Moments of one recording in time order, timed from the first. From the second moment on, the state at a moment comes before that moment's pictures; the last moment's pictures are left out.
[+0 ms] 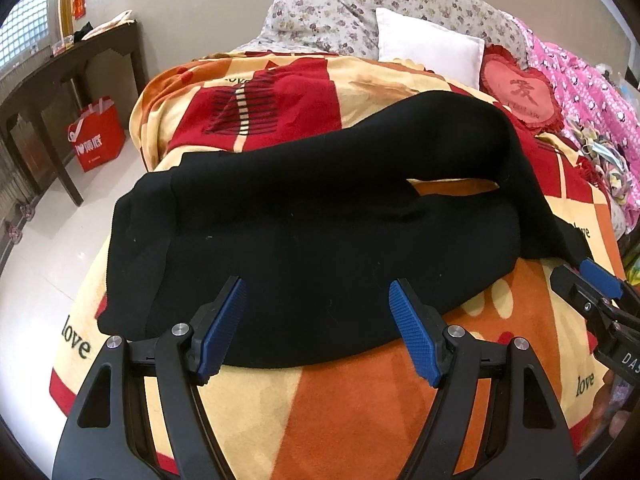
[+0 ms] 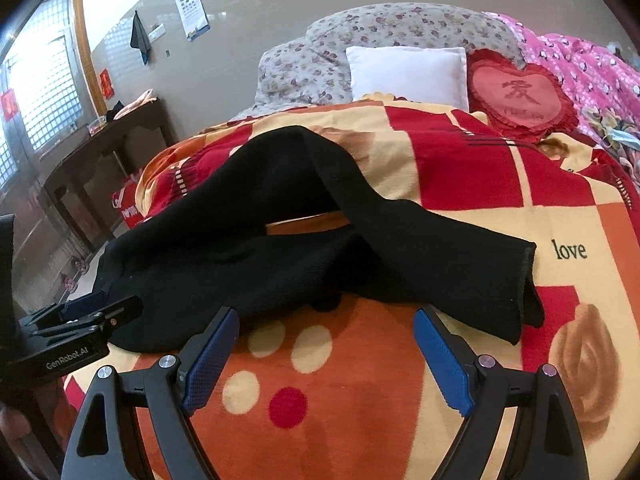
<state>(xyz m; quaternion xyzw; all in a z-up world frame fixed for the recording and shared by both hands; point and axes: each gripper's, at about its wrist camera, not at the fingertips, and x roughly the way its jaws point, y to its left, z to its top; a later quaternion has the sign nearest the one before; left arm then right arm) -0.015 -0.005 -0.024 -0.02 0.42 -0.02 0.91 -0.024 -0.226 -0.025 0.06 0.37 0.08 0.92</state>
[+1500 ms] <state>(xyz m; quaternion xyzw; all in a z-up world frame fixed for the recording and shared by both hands) -0.003 -0.010 -0.033 -0.01 0.44 -0.01 0.90 -0.004 -0.215 -0.044 0.05 0.40 0.10 0.91</state>
